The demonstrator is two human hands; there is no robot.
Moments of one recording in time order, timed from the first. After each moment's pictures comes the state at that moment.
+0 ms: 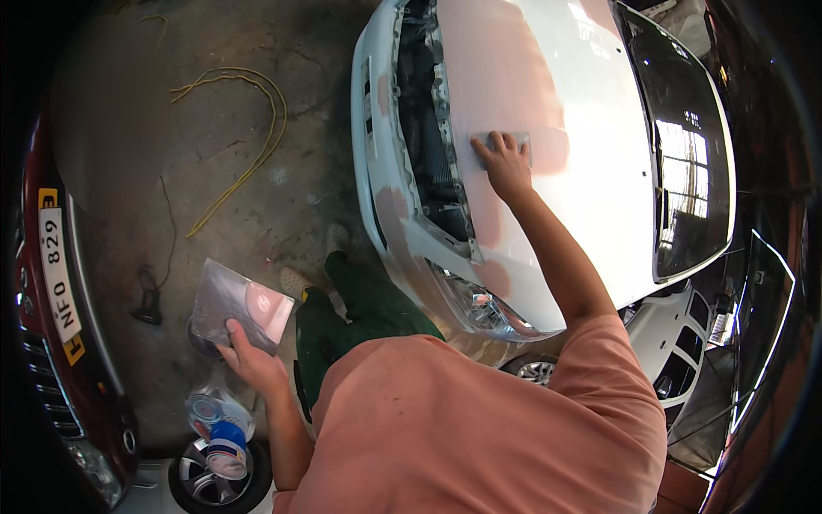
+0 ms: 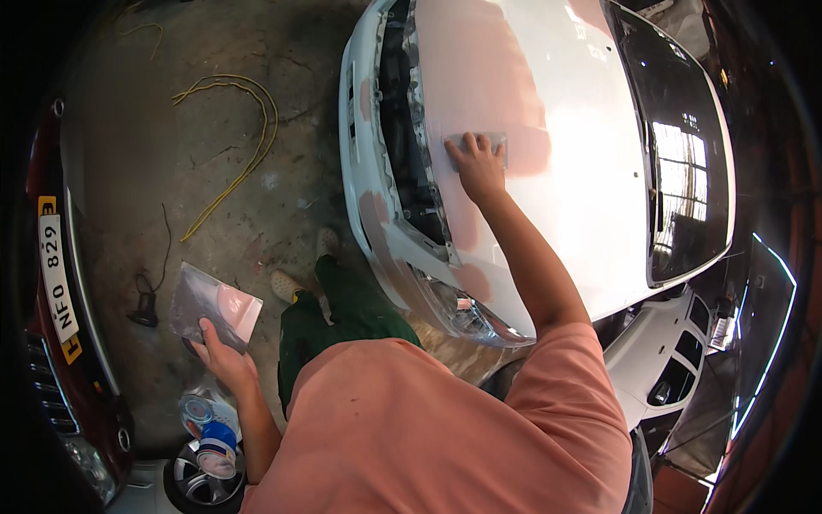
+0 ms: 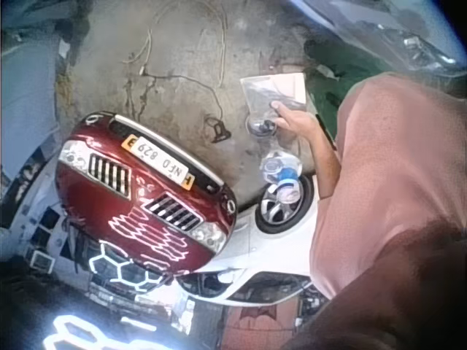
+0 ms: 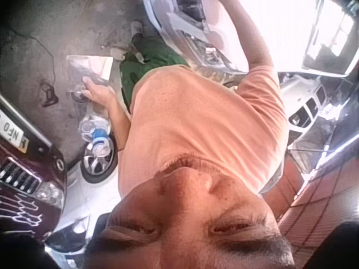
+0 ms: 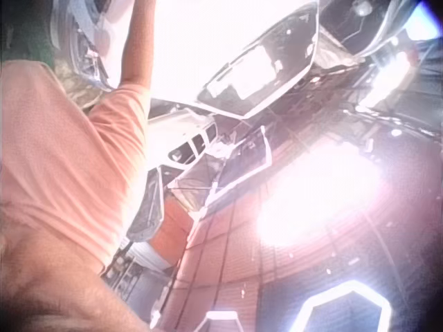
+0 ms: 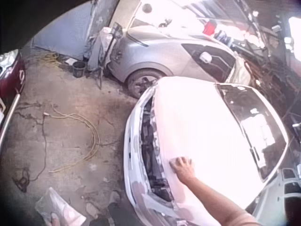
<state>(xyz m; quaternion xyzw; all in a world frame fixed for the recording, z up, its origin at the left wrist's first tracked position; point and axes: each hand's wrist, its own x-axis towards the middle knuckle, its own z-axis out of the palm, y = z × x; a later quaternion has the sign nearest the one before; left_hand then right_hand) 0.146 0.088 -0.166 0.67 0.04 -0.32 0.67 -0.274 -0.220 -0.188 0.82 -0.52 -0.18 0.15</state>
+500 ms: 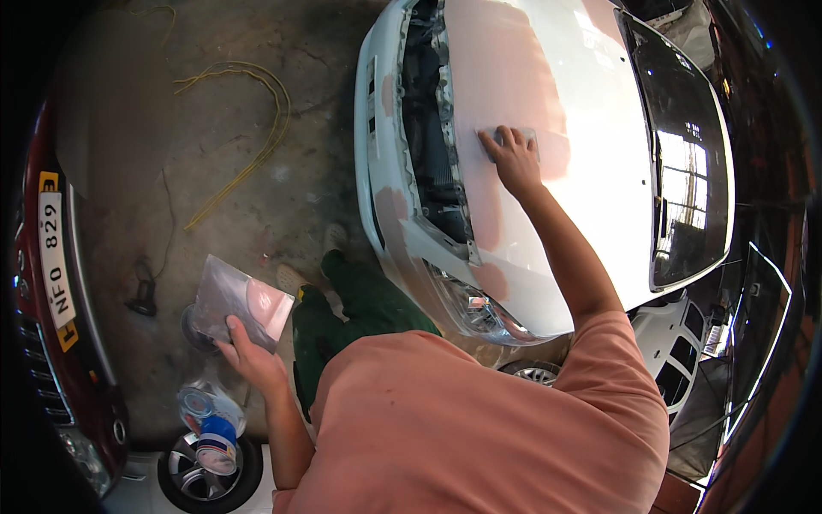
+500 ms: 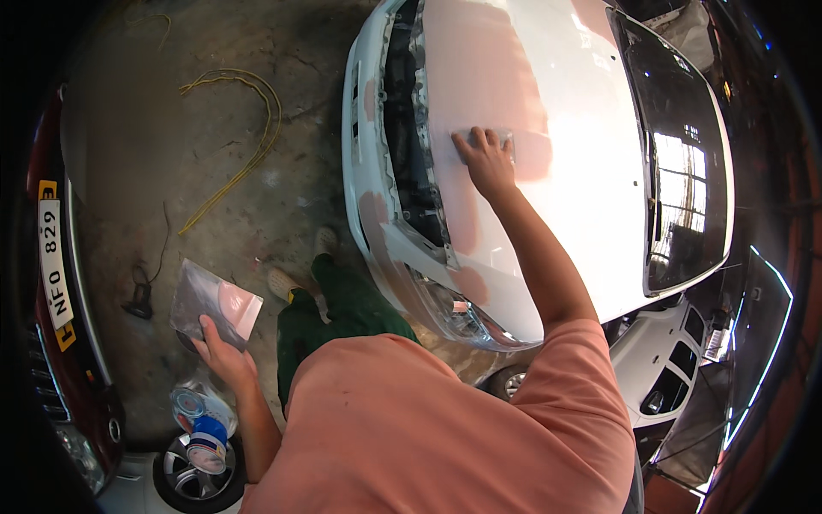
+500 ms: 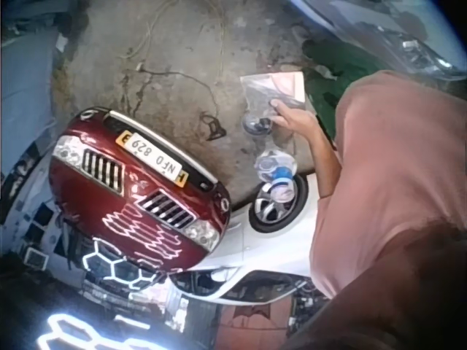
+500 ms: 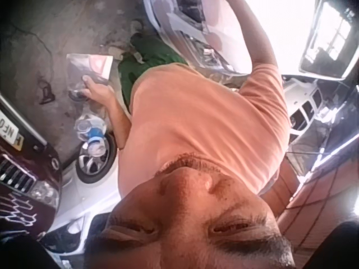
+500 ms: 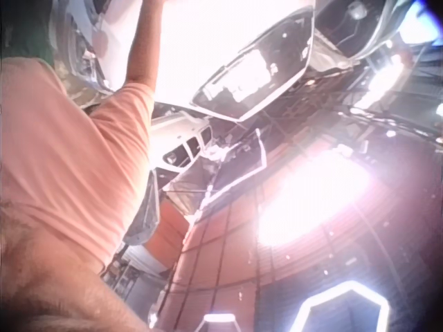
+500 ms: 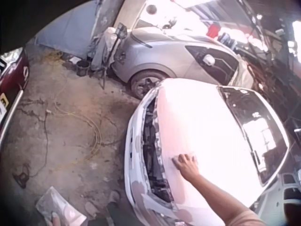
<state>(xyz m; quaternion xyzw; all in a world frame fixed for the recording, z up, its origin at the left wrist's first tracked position) 0.140 0.096 -0.166 0.68 0.06 -0.31 0.66 -0.277 -0.232 -0.166 0.84 -0.49 -0.19 0.14</state>
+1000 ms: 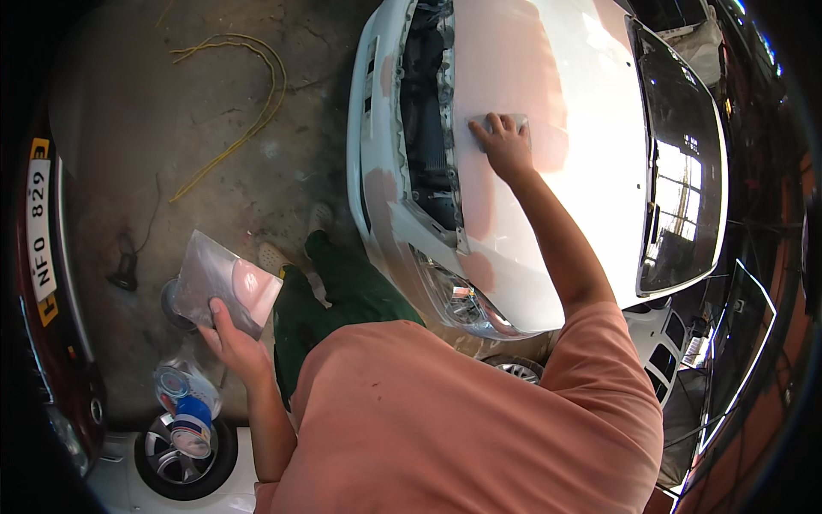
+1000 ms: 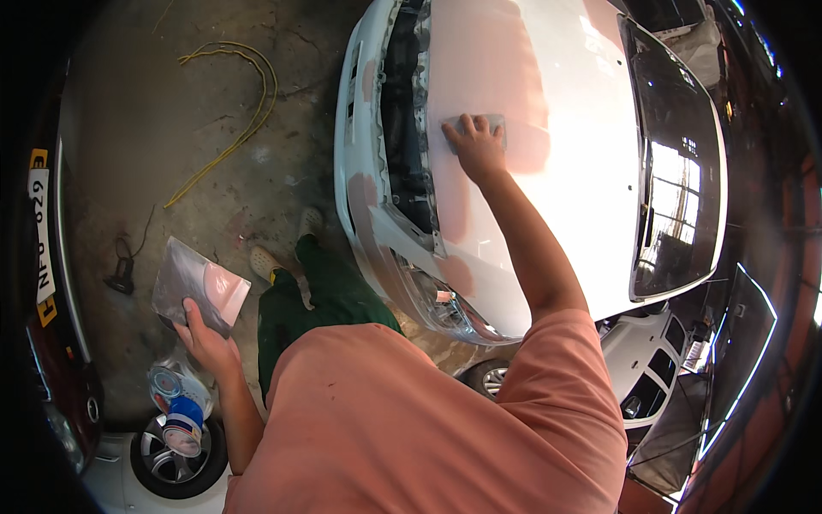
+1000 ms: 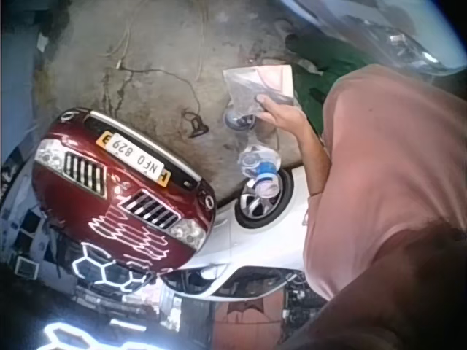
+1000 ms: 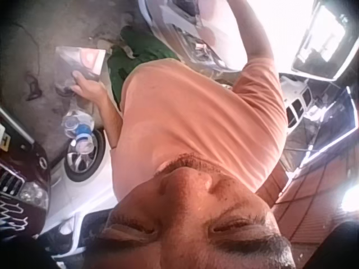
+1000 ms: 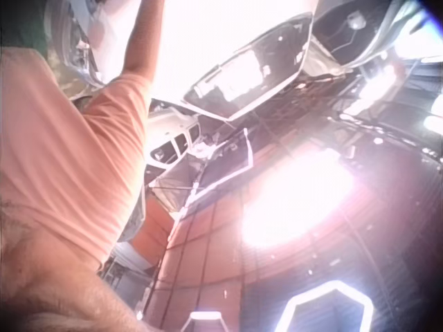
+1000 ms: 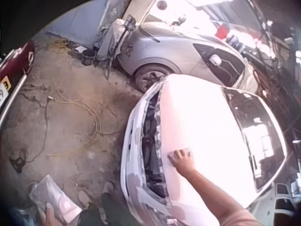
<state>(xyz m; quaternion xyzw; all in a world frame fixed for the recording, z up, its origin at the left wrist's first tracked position) 0.128 0.109 -0.164 0.66 0.05 -0.33 0.67 -0.272 -0.235 -0.171 0.85 -0.45 -0.25 0.15</state>
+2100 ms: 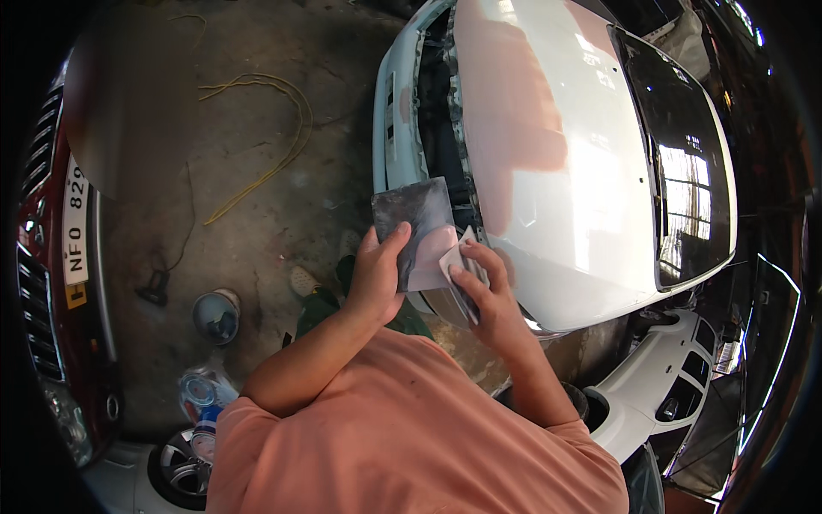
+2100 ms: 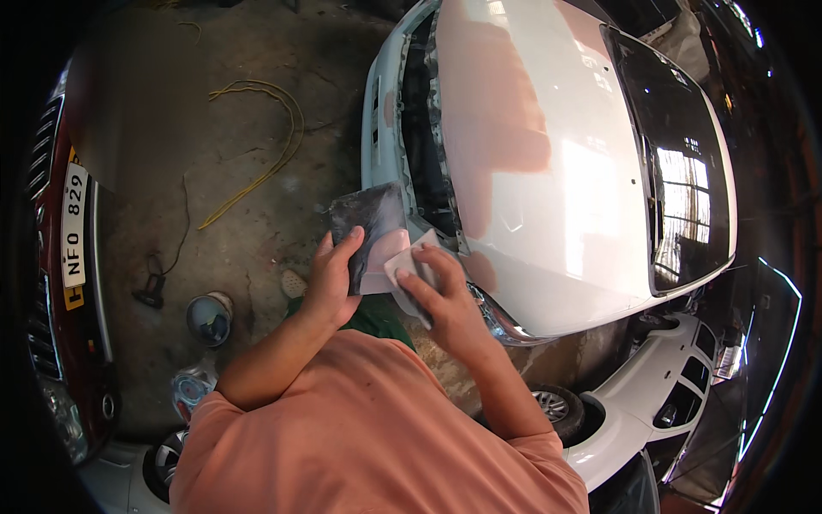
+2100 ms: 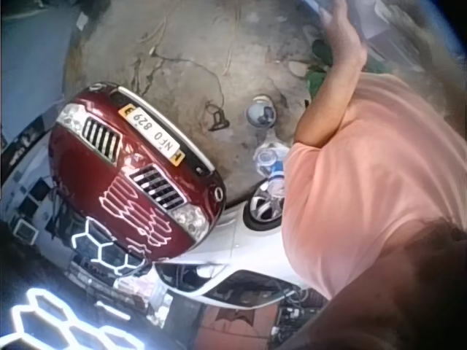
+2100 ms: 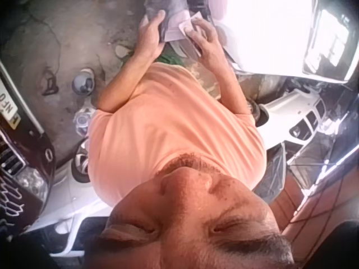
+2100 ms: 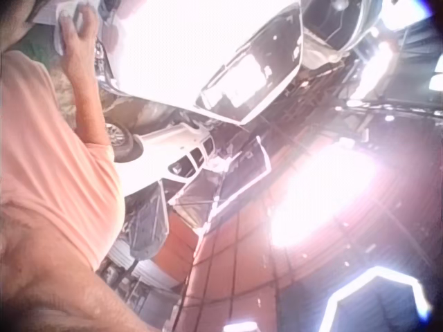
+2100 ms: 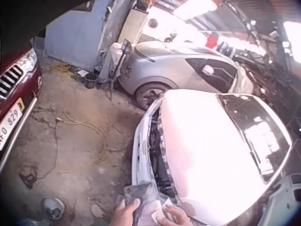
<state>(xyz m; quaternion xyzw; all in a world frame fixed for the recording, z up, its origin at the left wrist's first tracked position) 0.046 0.051 -0.096 0.28 0.03 -0.77 0.57 -0.146 0.067 -0.023 0.87 -0.42 0.18 -0.21</state>
